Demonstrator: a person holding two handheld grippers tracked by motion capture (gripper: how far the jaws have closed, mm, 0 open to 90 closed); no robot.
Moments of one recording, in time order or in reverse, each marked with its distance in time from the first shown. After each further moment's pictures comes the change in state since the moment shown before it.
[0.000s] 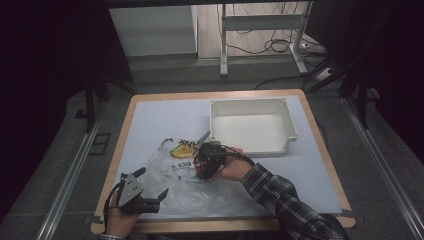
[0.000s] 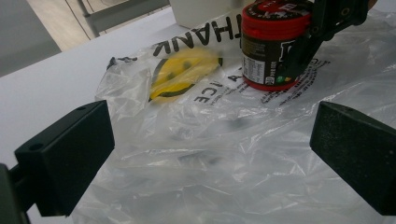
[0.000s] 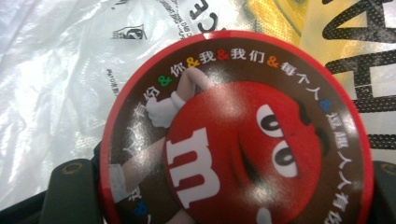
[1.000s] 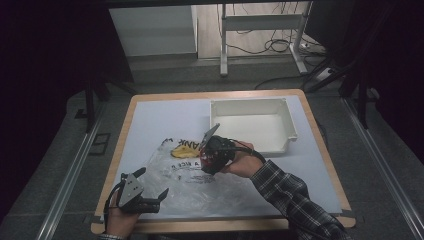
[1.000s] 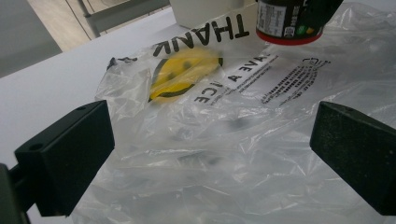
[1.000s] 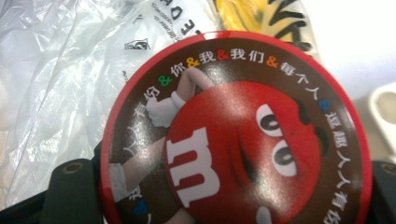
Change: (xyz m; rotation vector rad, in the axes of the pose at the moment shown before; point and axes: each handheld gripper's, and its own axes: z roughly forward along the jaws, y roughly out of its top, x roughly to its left) left arm 0.000 0.000 0.000 0.002 0.003 0.007; right arm 0.000 -0.001 -0.049 -0.033 -0.049 0.018
